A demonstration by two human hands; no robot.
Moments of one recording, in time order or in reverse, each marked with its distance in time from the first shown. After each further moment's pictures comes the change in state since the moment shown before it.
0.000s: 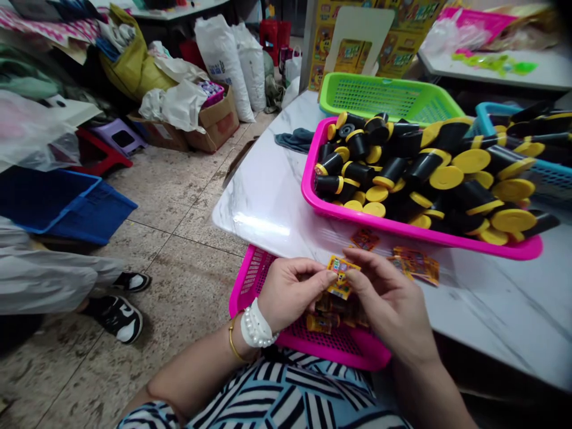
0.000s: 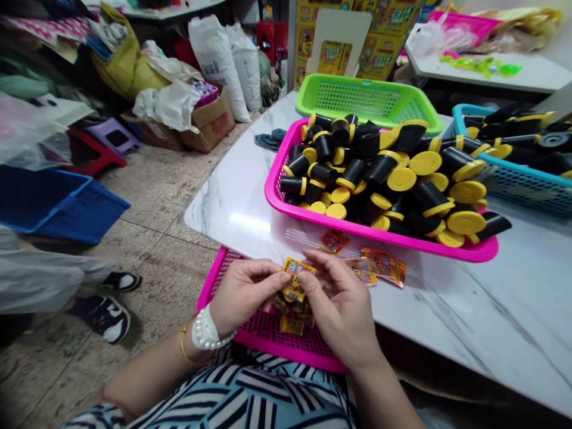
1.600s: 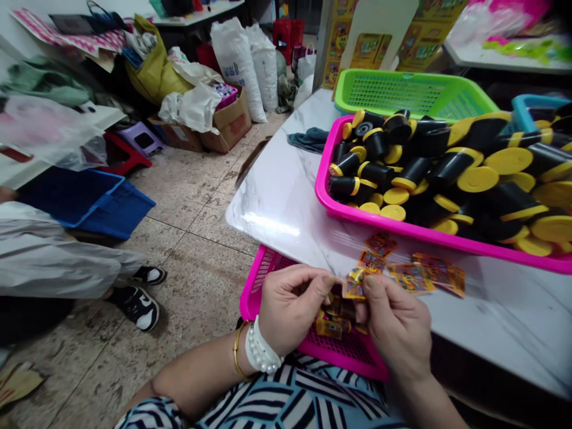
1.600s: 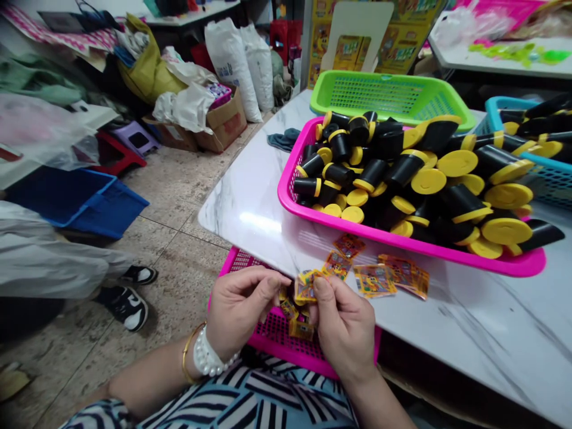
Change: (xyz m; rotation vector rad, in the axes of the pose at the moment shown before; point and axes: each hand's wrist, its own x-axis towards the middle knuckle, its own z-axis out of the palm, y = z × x) left_hand -0.024 0.002 0.002 0.088 0.278 0.320; right_hand -0.017 -0.001 0.026 0.080 0.127 0.029
